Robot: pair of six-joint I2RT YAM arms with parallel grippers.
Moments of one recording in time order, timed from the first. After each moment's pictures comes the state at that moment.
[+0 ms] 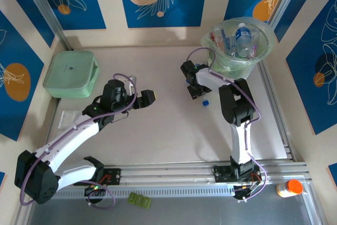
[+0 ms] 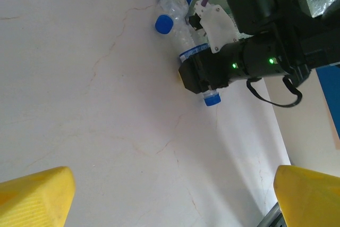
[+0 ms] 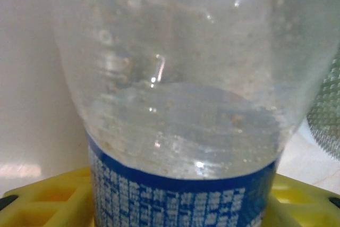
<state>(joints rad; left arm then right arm) -0.53 1.10 0.81 -0.25 0.30 -0.70 0.45 2.07 1.53 -0.91 0.38 0.09</state>
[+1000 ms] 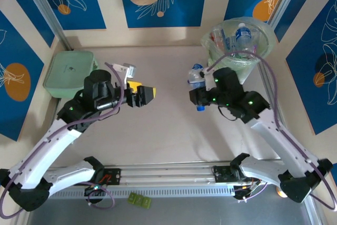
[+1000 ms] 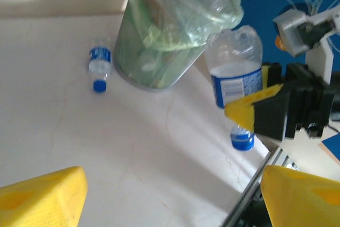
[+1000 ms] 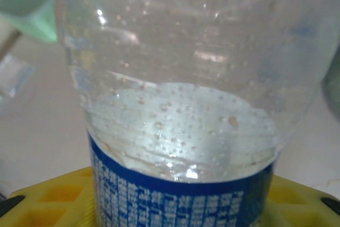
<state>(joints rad) -0.68 0.99 1.24 -0.59 0.25 -0.41 0.56 1.03 1.25 -0.84 -0.06 0.26</state>
